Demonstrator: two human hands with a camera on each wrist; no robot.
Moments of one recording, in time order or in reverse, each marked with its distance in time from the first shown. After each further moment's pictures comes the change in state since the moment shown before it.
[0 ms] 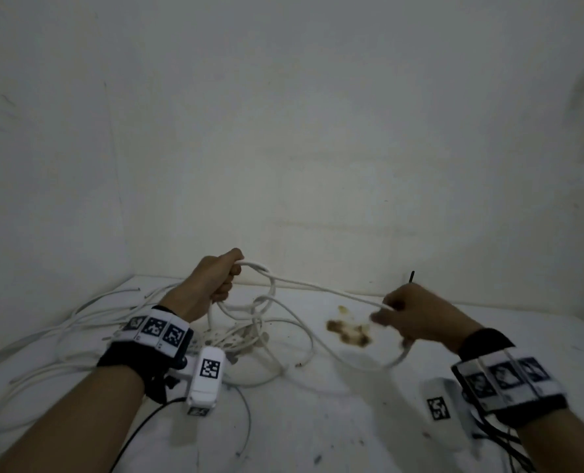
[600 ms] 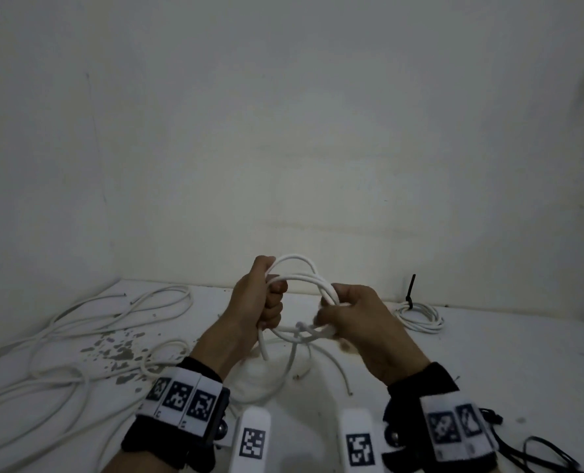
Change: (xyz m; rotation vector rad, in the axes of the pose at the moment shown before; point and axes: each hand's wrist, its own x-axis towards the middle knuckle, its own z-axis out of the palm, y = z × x) left_hand -0.037 -0.006 0.073 -0.300 -0.161 0.017; right_hand 0.015 -0.057 0.069 0.781 0.165 -0.074
